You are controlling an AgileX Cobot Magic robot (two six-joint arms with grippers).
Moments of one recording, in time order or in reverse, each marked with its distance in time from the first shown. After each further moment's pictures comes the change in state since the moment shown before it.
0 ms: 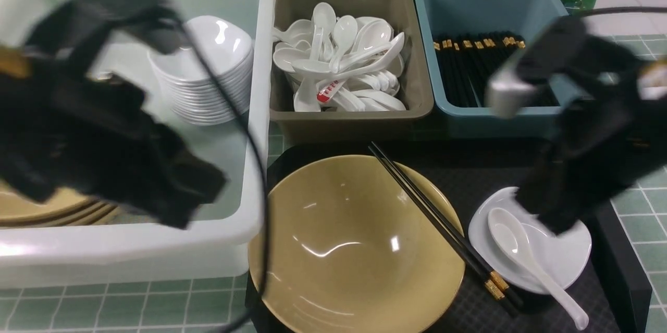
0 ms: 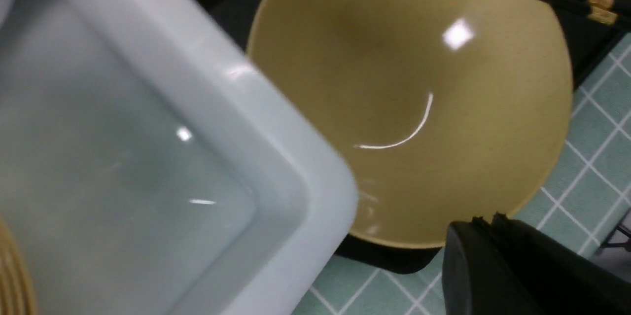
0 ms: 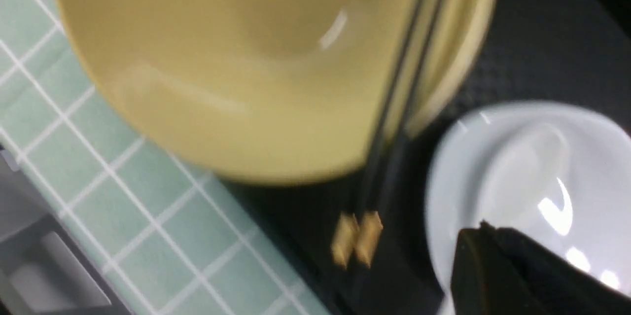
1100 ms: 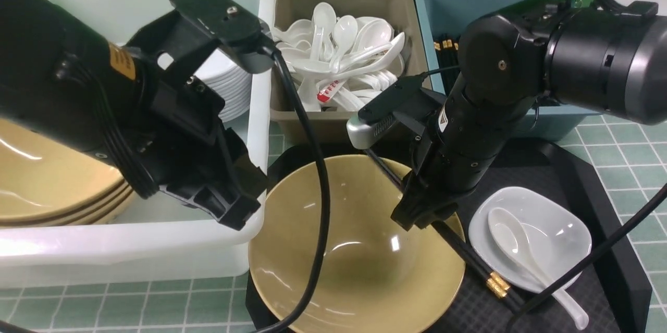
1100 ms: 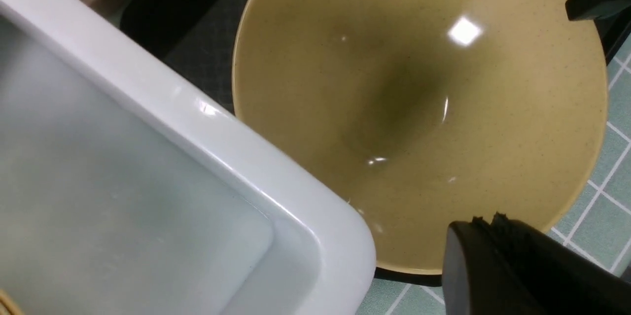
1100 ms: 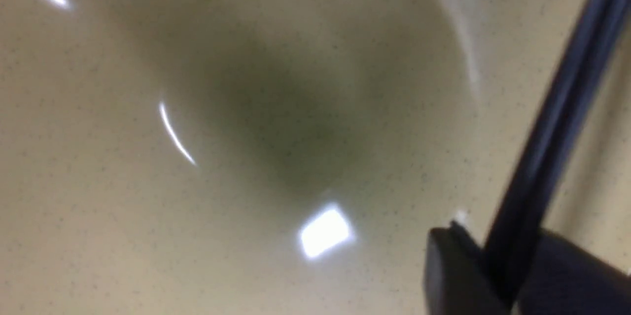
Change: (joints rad) right arm 0.103 0.407 -0.167 -0.072 -0.098 0.158; left arm -0.076 0.093 -0.020 0.083 -0.039 0.022
